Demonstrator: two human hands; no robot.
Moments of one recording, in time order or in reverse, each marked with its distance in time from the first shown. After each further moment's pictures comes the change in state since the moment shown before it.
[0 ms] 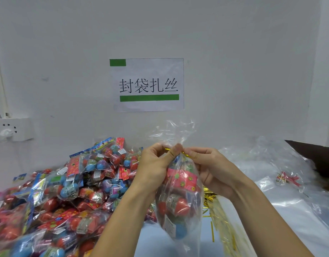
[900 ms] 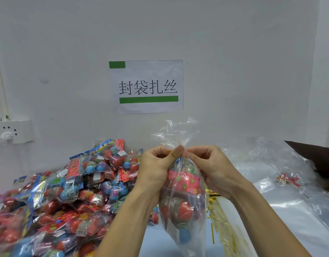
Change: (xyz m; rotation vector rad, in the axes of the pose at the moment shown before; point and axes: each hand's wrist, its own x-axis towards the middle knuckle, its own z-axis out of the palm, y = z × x) left_hand -0.002 -0.001 0.004 -0.091 -0.018 -0.019; right_hand -0.006 -0.002 0.007 -0.198 0.044 -0.194
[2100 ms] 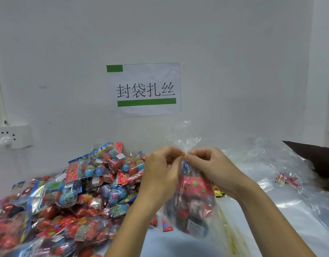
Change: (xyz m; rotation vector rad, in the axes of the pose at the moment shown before) left_hand -0.004 -0.002 0.008 0.713 0.040 0.433; right_hand 0.003 0.000 -0.019 -0.310 -0.011 -0.004
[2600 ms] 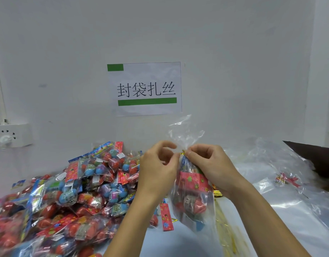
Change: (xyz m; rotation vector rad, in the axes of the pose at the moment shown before) left_hand 0.002 0.000 -0.002 -0.093 0.100 -0.122; right_hand 0.001 0.000 0.009 -0.001 0.143 -0.050
